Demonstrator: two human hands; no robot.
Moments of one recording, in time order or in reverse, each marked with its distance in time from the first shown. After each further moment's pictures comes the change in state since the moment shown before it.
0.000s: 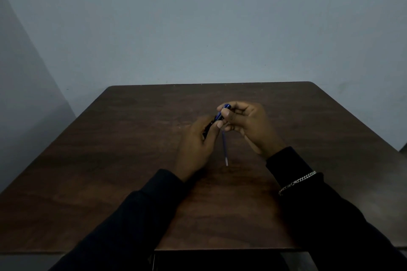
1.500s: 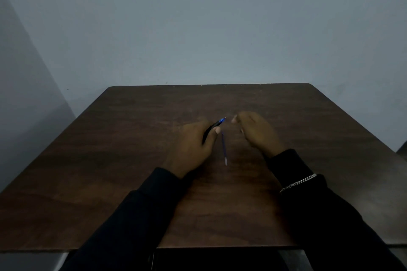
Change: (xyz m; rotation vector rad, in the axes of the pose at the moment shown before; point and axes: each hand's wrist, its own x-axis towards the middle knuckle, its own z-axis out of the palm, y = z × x) left_hand 0.004 -0.012 -0.013 0.274 -0.120 0.046; right_hand 0.003 0.017 -0.015 -0.685 0.239 0.250
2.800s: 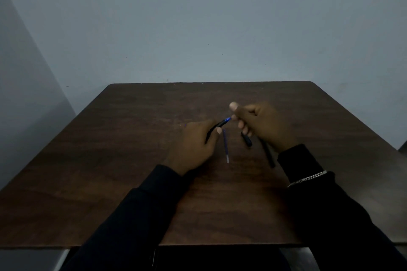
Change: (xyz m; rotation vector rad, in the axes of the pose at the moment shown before) left_hand 0.000 0.001 -0.004 -0.010 -0.090 0.011; right_hand -0.010 -0.014 -0.021 0.160 -0.061 -0.189
